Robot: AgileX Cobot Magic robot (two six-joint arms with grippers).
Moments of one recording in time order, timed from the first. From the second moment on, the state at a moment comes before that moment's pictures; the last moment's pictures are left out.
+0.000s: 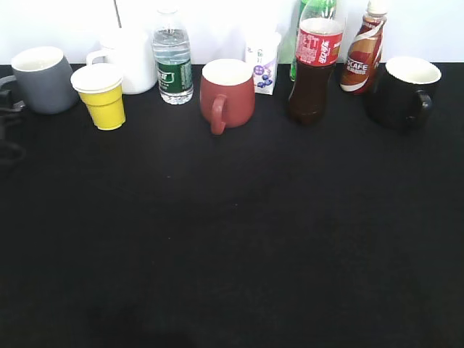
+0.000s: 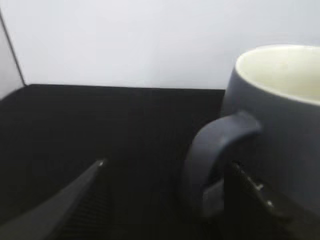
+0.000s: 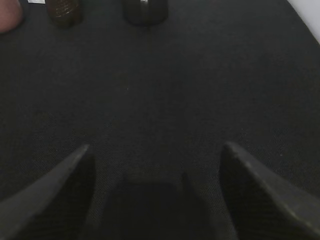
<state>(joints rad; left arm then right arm) 0.06 2.03 -0.78 -0.13 -0.99 0.04 0.03 -0.01 -0.50 0.01 1.04 0.06</state>
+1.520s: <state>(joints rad) -0.15 1.32 -0.29 0.06 -0.95 0.06 0.03 1.07 -0.30 -0.07 -0.59 0.05</state>
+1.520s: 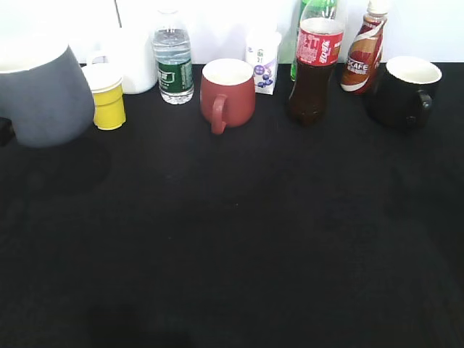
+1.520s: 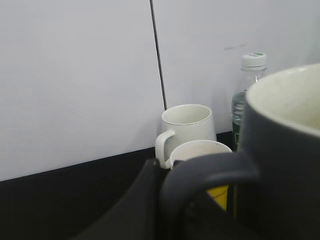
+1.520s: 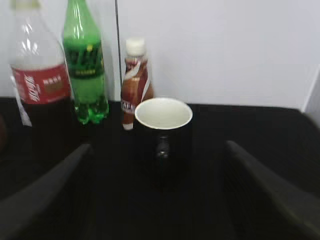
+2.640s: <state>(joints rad) -0.15 1.32 -0.29 0.06 -0.95 0.06 0.47 2.29 -1.15 0.43 -1.08 -0.12</state>
